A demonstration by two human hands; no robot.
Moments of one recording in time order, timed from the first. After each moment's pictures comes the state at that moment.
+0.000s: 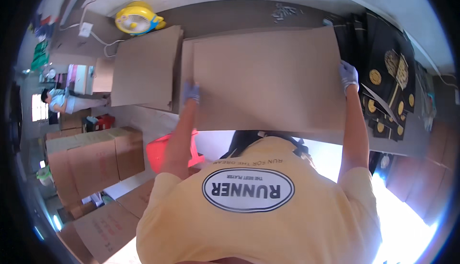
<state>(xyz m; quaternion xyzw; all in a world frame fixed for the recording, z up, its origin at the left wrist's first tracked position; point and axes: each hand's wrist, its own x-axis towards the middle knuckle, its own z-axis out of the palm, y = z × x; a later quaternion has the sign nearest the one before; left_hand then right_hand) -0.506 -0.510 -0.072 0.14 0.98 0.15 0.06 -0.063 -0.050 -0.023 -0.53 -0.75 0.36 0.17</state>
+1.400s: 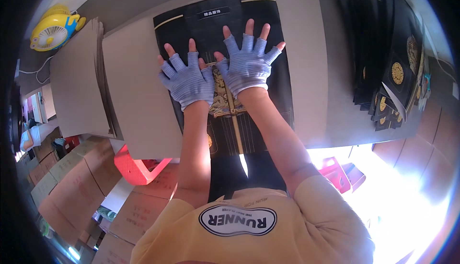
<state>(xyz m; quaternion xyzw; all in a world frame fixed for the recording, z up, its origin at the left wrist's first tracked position) -0.368 -0.338 -0.049 0.36 0.93 0.02 -0.07 -0.282 -0.248 -0.045 -0.43 -0.90 0.00 0.04</state>
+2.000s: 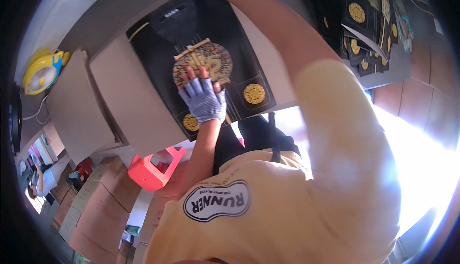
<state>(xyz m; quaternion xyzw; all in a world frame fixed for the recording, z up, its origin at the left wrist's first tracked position) -0.276 -0.392 -0.044 0.51 0.85 0.12 0.02 -0.329 -0.051 -0.030 -0.28 -0.96 0.01 0.02</state>
